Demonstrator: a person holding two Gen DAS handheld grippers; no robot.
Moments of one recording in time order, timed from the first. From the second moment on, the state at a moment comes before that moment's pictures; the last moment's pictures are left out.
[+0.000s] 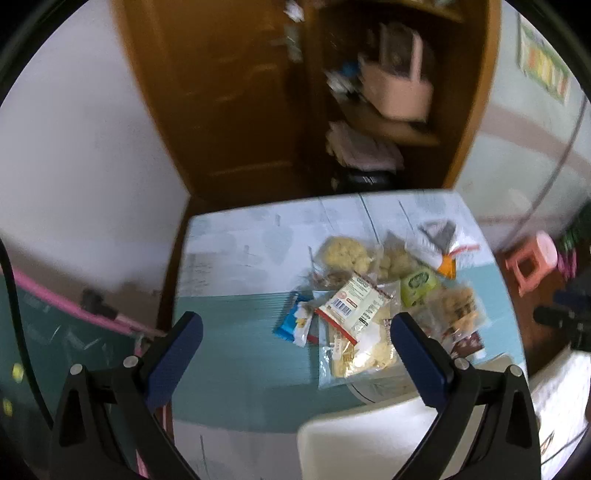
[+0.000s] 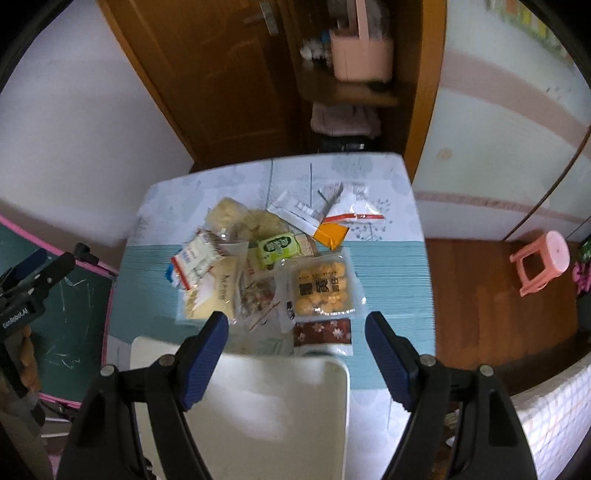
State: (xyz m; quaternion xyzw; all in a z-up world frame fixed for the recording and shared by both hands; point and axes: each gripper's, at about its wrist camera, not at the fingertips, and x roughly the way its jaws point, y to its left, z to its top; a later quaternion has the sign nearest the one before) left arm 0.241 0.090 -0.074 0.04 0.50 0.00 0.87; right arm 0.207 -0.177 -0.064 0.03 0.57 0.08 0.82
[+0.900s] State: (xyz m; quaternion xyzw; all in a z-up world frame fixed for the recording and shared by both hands) left arm 0.344 0.020 -0.256 0.13 0.63 -0.09 0.76; right arm 0.306 -0.149 -0.257 -0.03 0.70 0.08 0.71
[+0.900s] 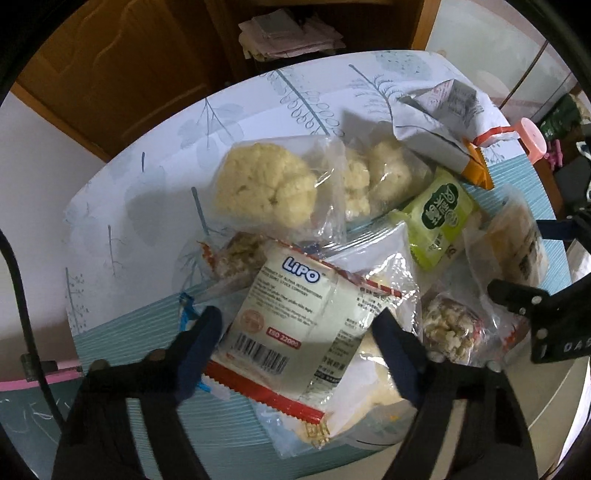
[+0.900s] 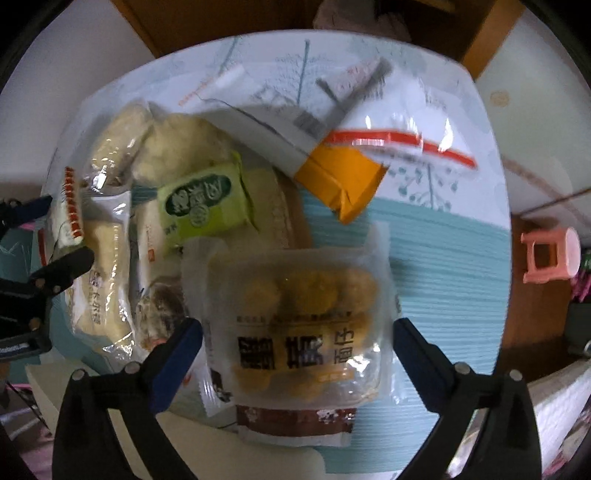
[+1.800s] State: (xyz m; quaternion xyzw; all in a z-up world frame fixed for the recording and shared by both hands) left arm 0.221 0.056 -0.075 0.04 0.49 -0.05 0.87; right arm 0.220 -0.181 -0.076 0.09 0.53 0.09 0.84
